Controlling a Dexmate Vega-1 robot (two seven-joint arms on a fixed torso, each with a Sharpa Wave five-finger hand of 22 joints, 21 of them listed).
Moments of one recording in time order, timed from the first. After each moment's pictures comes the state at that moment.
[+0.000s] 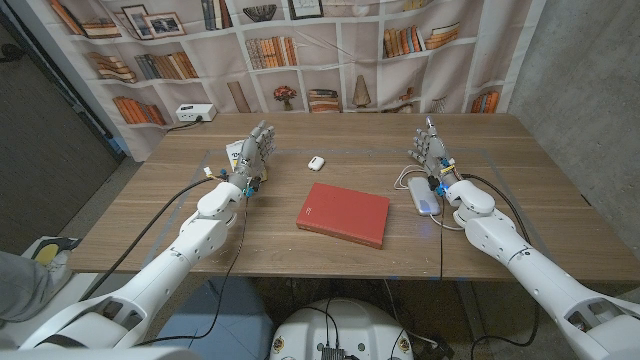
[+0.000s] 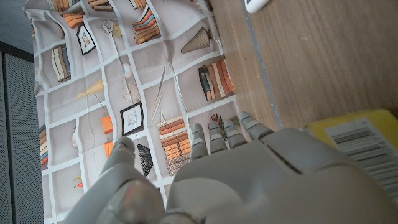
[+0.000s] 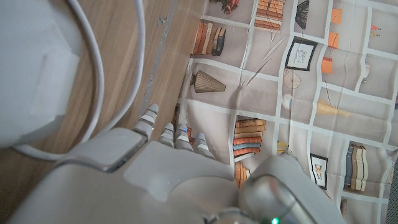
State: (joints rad) left arm 0.83 0.50 0.39 -1.29 -0.65 -0.28 -0.05; left_hand 0.14 -0.03 0.50 -0.13 0.18 0.14 -0.07 0.20 0.18 0.10 -0.02 0.22 0.20 0.04 -0.02 0.18 0.17 0.08 0.03 0.19 0.17; right arm -0.84 -0.52 -0.38 -1.32 0.65 0.24 0.03; right_hand 0.18 0.00 -0.04 -0.01 0.23 -0.11 0.05 0.19 0.19 -0.07 0.15 0.20 0.19 -0.16 0.12 0.21 0.20 0.04 0.17 0.19 0.17
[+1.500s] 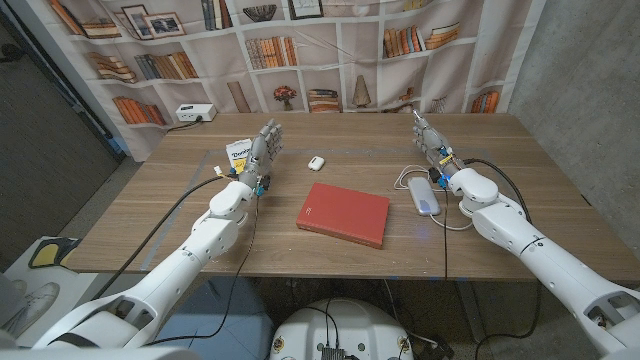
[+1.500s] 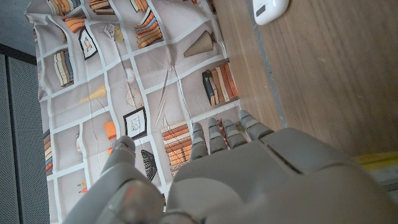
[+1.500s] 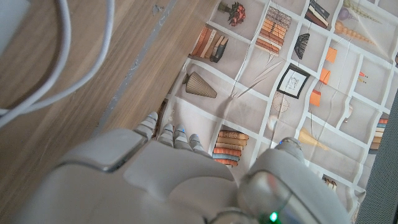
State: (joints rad) left arm 0.82 0.45 0.41 -1.29 -0.60 -0.29 0.02; left_hand 0.15 -0.03 0.50 -0.13 0.18 0.15 -0.07 0.20 0.18 0.13 -0.01 0.23 0.20 0.05 -0.03 0.19 0.17 0.09 0.02 0.19 0.17; right arm -0.83 -0.62 -0.41 -1.46 0.50 0.16 -0.05; right_hand 0.32 0.01 -0.01 -0.10 0.21 -0.16 0.12 0.19 0.19 -0.12 0.17 0.20 0.19 -0.17 0.12 0.18 0.20 -0.11 0.13 0.17 0.17
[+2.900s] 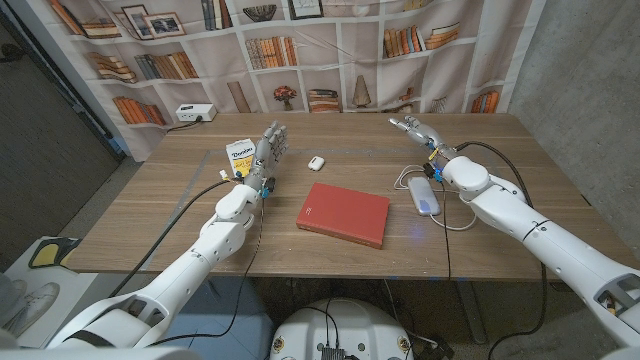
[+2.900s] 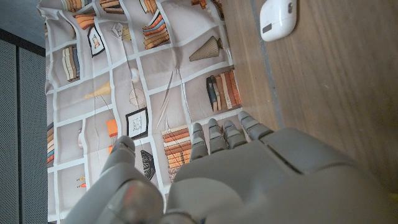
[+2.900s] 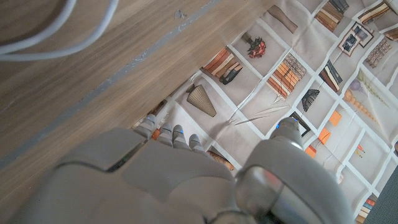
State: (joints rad) left arm 0.81 0.41 0.42 -1.24 -0.64 -0.35 -0.04; left_hand 0.15 -0.03 0.49 -0.14 0.18 0.15 -0.06 0.19 0.18 0.12 -0.02 0.23 0.20 0.03 -0.03 0.18 0.17 0.07 0.00 0.19 0.17; right arm -0.75 -0.70 -0.51 -1.57 0.25 -0.04 -0.11; right_hand 0.44 0.02 0.04 -0.15 0.20 -0.16 0.12 0.19 0.19 -0.13 0.20 0.20 0.20 -0.17 0.15 0.19 0.20 -0.14 0.19 0.18 0.17
